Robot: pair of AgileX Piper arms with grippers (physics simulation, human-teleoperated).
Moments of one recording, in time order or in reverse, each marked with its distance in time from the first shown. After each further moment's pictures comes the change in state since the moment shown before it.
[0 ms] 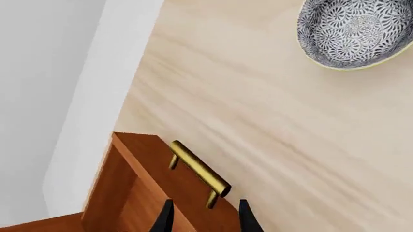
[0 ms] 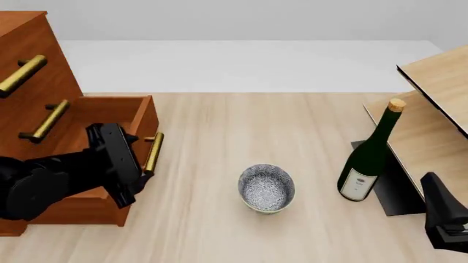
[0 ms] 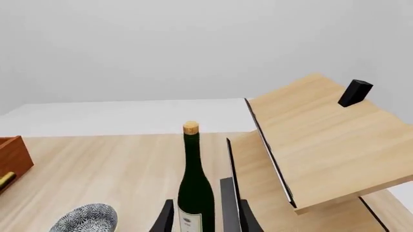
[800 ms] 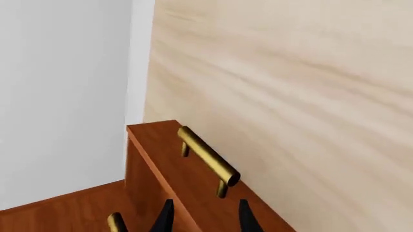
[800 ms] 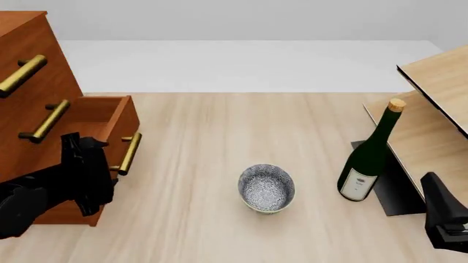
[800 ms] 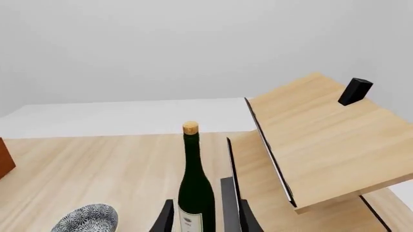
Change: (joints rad) left arm 0.231 0.035 0.143 -0.228 0.409; right arm -0.001 0.000 0.000 0.001 0.008
